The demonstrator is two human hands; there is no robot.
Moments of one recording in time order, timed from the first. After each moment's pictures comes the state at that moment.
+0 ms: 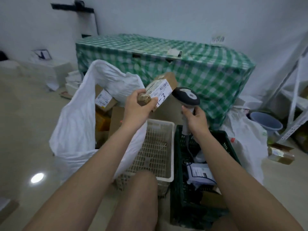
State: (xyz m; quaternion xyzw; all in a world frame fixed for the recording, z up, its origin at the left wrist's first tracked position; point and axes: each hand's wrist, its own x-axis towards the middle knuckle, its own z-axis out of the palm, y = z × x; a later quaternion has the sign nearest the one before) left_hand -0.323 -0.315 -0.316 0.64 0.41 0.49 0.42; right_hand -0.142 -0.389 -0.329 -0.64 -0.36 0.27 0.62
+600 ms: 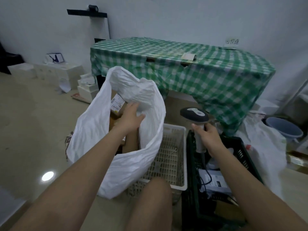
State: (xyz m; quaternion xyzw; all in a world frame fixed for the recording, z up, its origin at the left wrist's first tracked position) left_hand -0.386 -0.230 -0.346 0.78 0.49 0.29 0.27; right_hand -0.147 -0.373 -0.356 -0.68 -0.36 0.33 0.54
